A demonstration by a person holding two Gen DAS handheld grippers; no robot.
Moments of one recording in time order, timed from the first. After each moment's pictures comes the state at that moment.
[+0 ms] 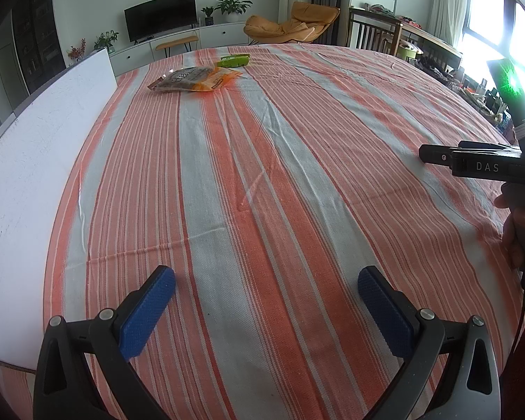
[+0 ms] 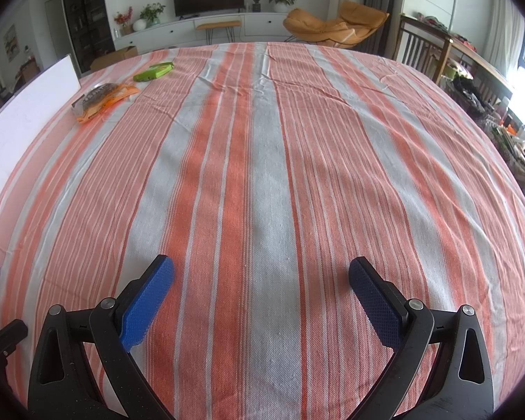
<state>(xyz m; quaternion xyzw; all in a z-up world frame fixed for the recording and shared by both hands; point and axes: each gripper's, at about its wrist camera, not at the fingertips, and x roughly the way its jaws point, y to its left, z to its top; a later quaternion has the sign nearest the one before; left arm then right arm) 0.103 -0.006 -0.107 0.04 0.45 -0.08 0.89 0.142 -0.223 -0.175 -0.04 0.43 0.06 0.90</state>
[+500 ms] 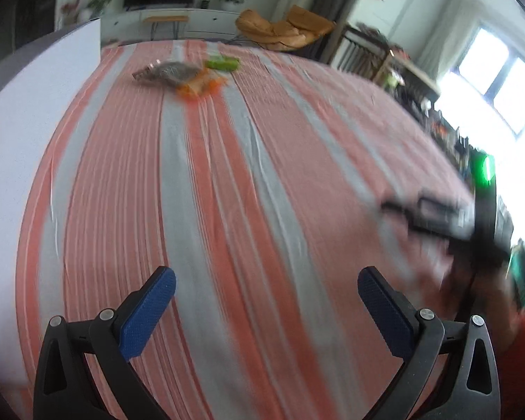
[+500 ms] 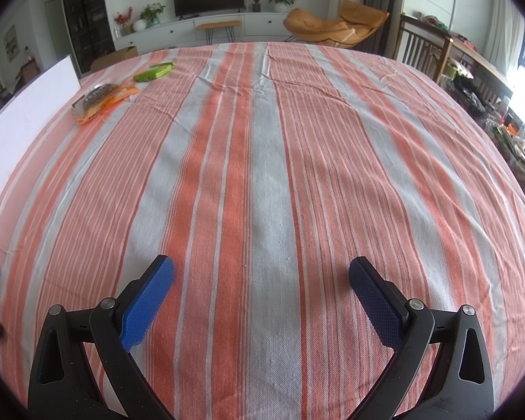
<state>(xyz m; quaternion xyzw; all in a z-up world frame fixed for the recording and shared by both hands) 0.141 0.021 -0.073 -0.11 0.47 -0.14 0.87 0.141 -0.223 -0.175 -0.04 0.43 0.06 0.90</state>
